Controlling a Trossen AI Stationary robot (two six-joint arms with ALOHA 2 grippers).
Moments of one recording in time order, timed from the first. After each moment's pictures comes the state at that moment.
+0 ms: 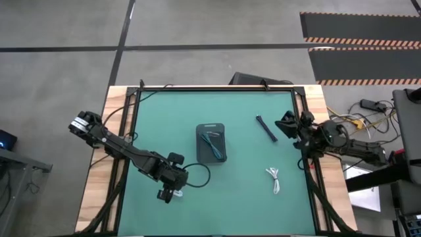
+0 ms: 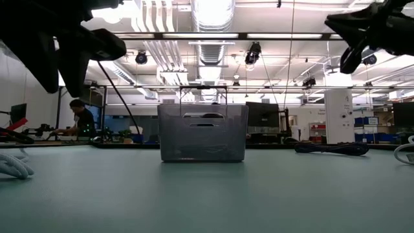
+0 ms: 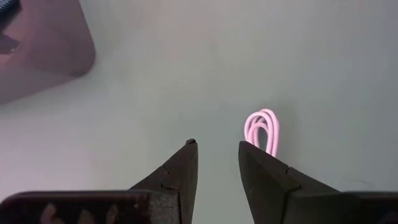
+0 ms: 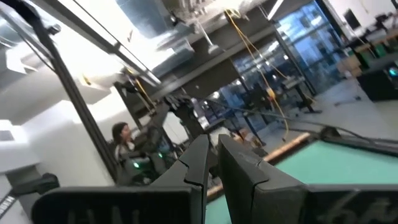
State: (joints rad) left arm -0.49 1.52 1.07 -0.76 -0.08 -0.22; right arm -0.22 0.05 0.03 0.38 -0.08 0.58
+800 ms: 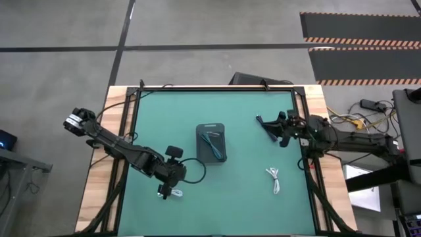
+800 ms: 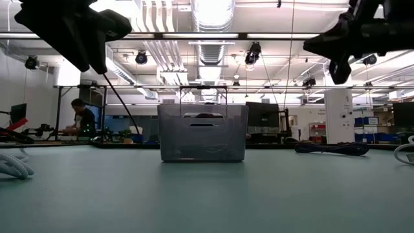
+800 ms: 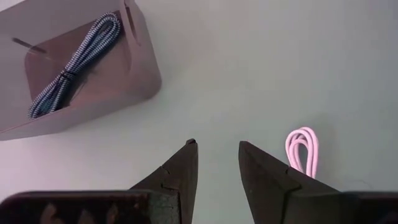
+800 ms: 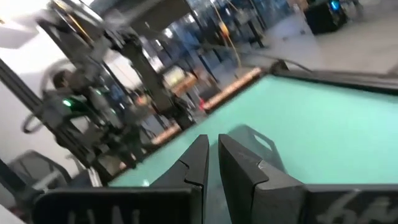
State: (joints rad) left arm -0.49 1.43 1.07 -0.77 -0.25 -0.17; right arm -0.22 0.53 0.20 0.21 -0.05 0.57
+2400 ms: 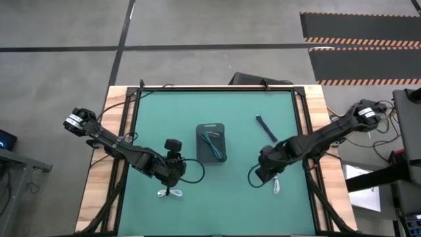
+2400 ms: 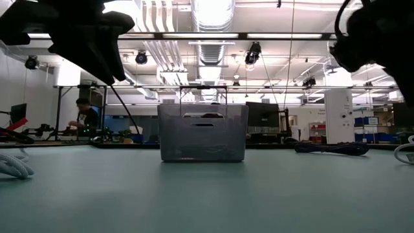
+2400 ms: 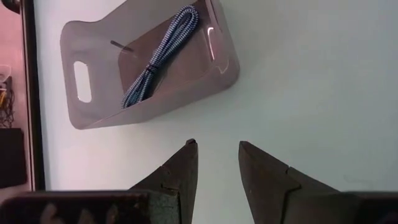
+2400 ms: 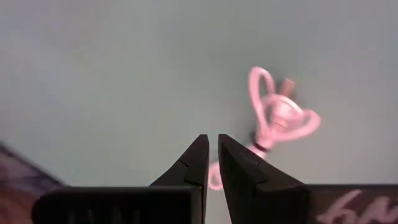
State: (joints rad) left arm -0.49 1.42 1.02 -0.77 -0.54 -0.09; right arm 0.36 1.33 0.85 -0.87 -0.19 1.37
